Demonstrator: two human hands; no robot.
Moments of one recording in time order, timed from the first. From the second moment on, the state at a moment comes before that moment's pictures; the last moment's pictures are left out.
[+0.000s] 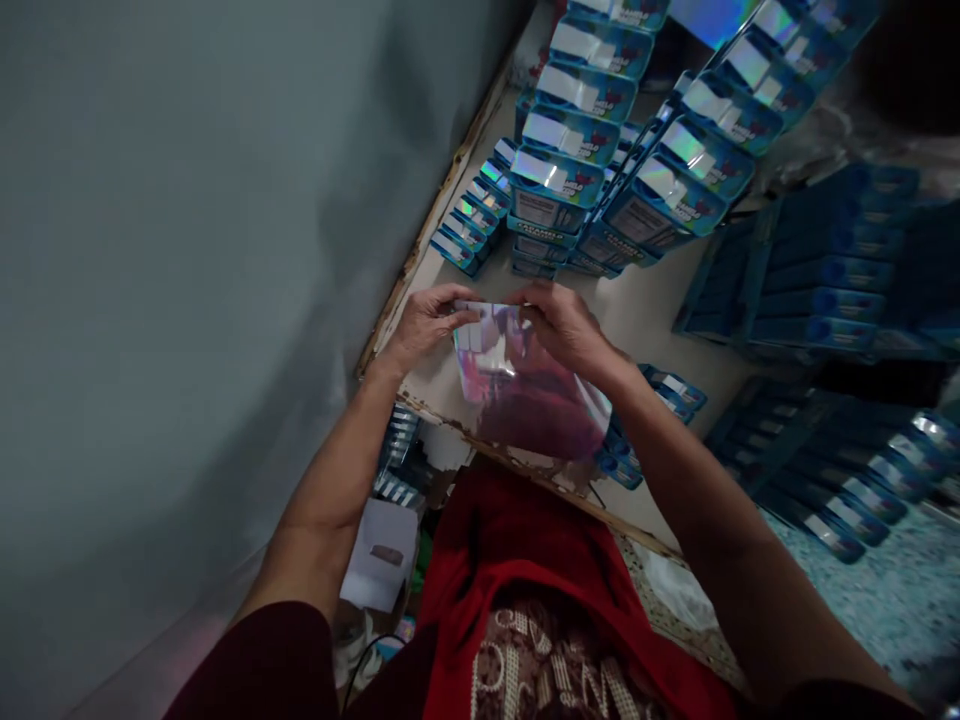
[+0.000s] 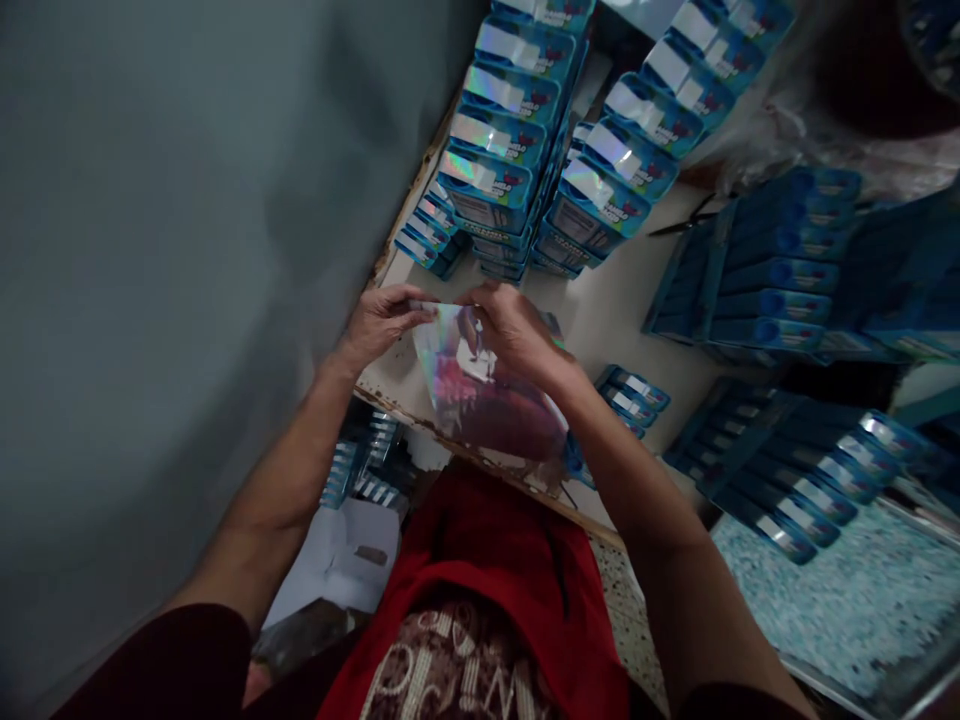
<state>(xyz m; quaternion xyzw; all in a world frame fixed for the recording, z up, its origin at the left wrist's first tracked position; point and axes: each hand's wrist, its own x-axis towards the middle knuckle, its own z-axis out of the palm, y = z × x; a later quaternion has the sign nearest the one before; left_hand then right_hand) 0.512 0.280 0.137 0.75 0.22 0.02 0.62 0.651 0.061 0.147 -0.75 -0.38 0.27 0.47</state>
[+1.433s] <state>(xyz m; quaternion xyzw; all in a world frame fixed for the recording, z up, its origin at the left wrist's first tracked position) 0.529 0.250 0.133 0.88 0.27 0.15 0.36 0.558 -0.011 0.190 -0.69 0.01 0.36 0.63</state>
